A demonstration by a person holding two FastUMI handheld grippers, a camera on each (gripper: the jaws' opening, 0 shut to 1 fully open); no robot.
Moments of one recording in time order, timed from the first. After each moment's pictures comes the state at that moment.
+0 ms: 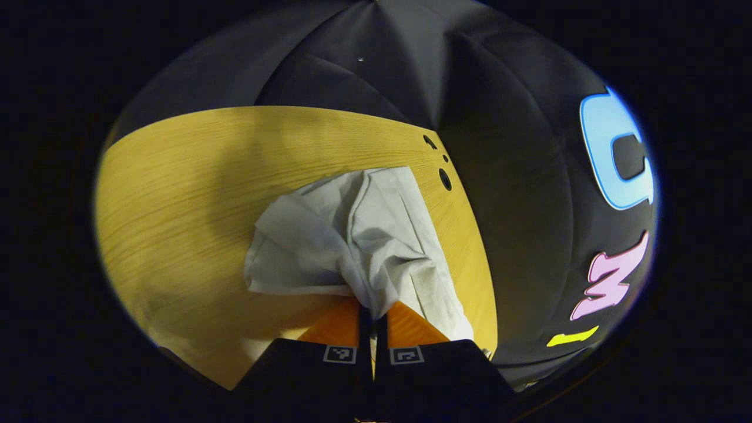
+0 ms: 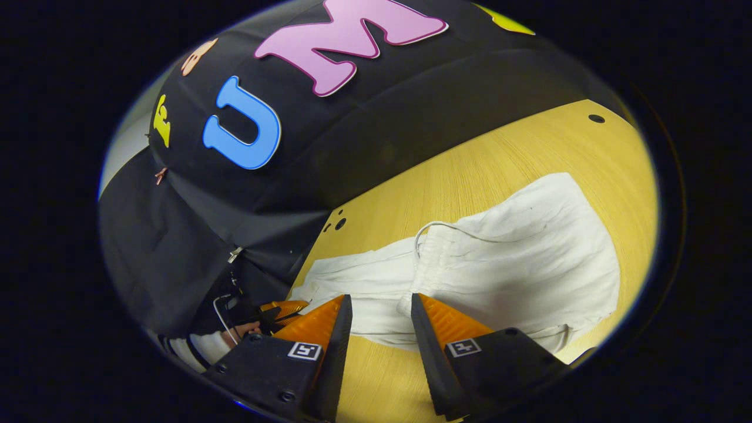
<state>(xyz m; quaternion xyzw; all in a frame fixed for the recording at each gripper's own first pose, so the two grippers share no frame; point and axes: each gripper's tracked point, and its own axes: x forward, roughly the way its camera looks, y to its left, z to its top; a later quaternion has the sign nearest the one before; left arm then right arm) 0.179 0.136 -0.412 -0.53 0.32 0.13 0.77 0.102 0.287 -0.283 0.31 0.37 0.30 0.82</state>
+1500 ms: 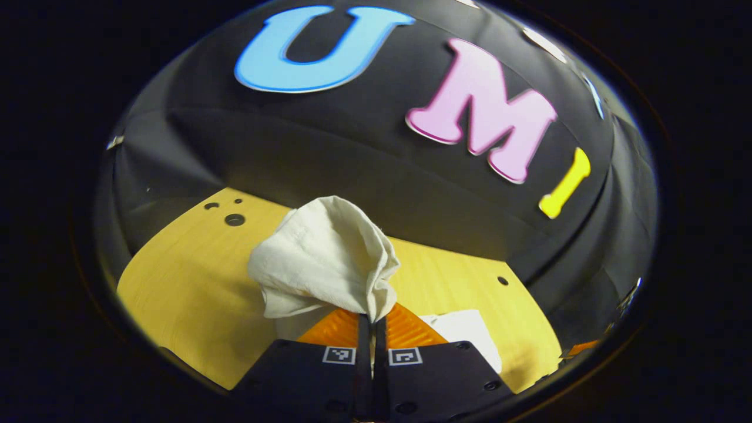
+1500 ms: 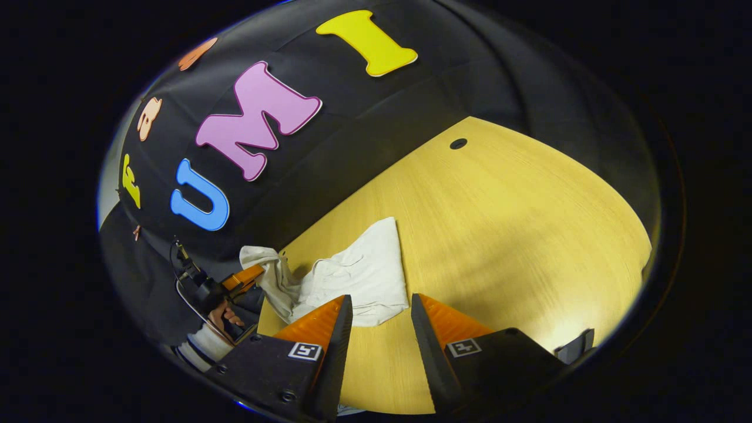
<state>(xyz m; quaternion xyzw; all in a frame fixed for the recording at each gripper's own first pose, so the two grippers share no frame) 0.231 -0.147 -0.251 -0.13 0.24 -0.12 0.96 0.065 -0.004 -0.281 0.35 0.37 0.13 0.85</state>
